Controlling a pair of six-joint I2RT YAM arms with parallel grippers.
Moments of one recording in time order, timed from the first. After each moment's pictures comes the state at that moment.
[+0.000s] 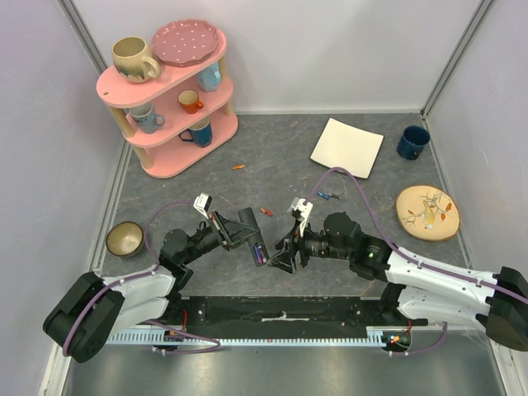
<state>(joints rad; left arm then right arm) -0.58 1.04 0.05 1.15 0.48 -1.45 1.01 0.98 0.55 0.13 -0.31 0.40</state>
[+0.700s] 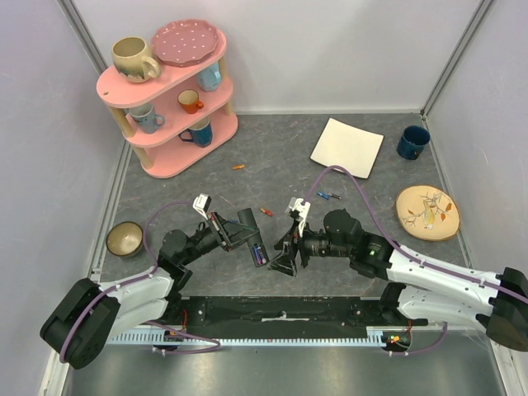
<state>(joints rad) -0.58 0.99 0.05 1.10 0.47 -1.45 1.01 0.98 0.60 0.06 -0.38 0.36</state>
